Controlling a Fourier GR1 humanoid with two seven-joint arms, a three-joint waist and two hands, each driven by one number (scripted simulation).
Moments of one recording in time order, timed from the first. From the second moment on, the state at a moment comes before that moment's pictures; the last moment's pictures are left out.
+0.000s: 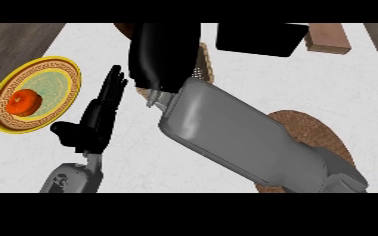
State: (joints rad) left arm -0.16 0.18 -0.23 -1.55 0.17 0.24 0.00; right arm -1.21 -0.01 0.60 -1.24 0.94 -0.20 1.24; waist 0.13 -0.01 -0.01
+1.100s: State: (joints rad) left arm -0.08 0.19 -0.18 -1.60 0.16 0.26 -0.02; right arm -1.23 -0.01 0.58 -1.07 0.92 -0.21 1.24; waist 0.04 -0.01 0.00
